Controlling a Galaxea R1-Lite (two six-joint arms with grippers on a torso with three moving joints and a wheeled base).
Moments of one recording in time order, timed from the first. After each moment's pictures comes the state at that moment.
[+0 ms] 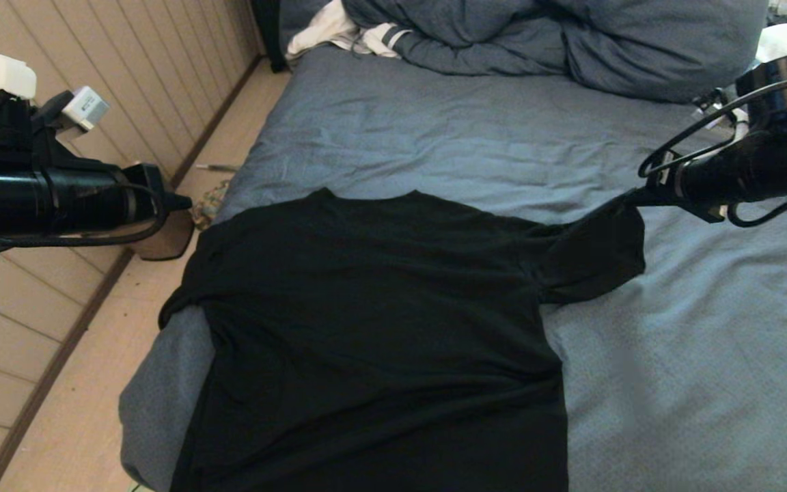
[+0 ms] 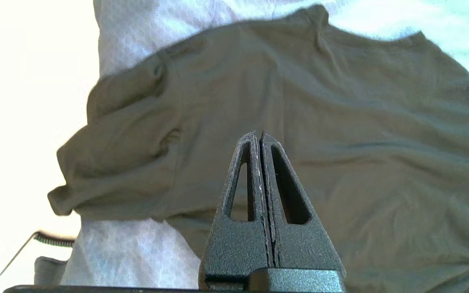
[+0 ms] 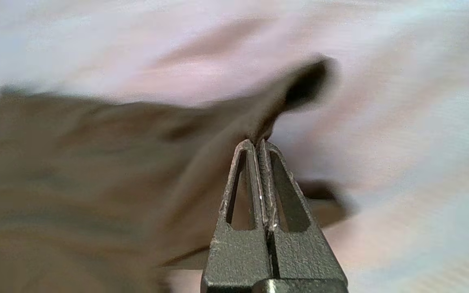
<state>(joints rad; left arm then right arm) -0.11 1.55 -1.24 0.06 -0.20 -0.23 -0.07 1.84 -1.76 0.46 0.26 0.33</state>
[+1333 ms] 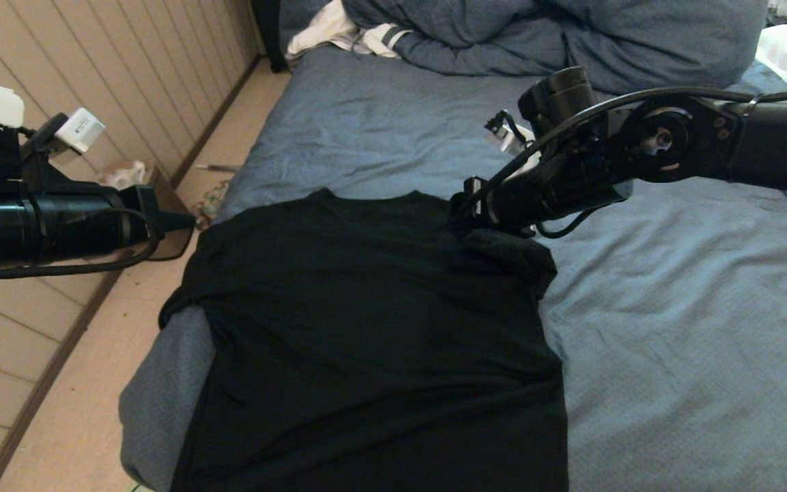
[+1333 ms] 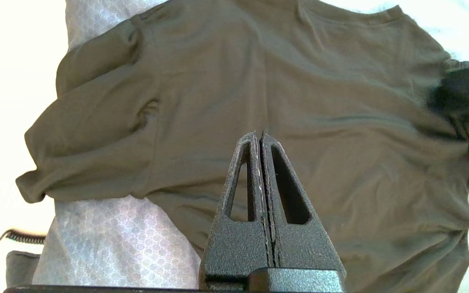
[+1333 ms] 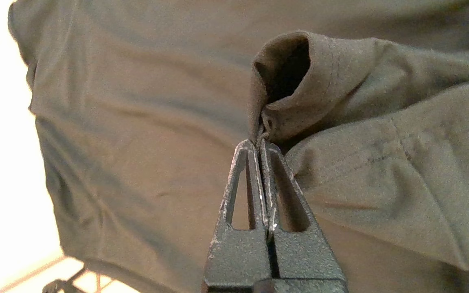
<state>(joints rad) -0.11 1.50 -1.11 -0.02 -0.28 -0.25 0.46 2.01 -1.96 0.53 0.22 0.37</state>
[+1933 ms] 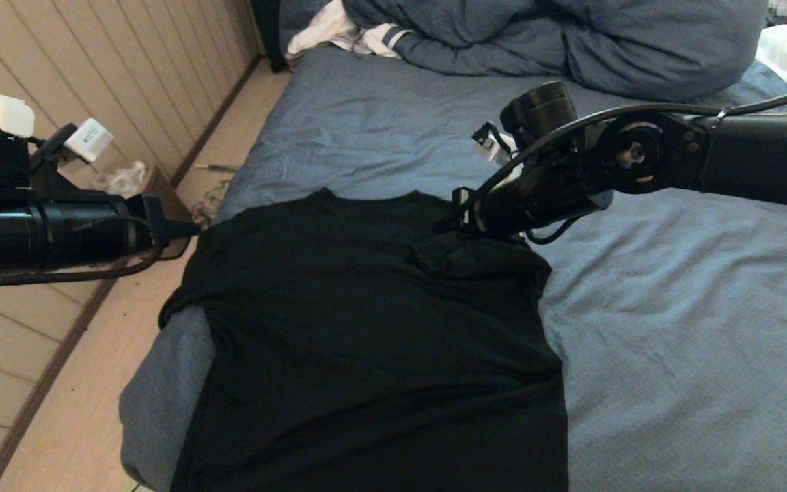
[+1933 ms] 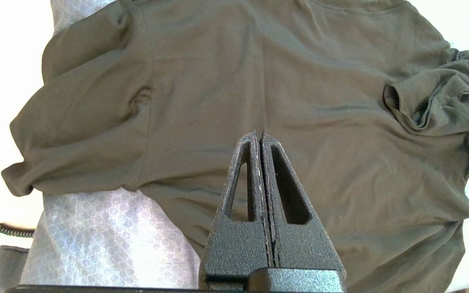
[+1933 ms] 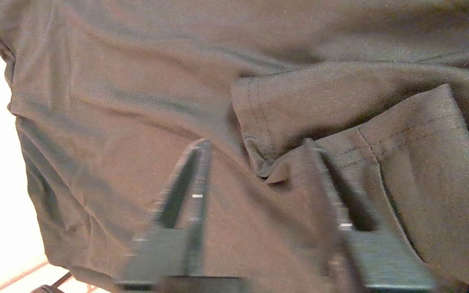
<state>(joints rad) -0.11 1.51 -1.09 -0.01 -0.30 -0.26 0.48 2.04 -1.96 0.51 0.17 0.37</state>
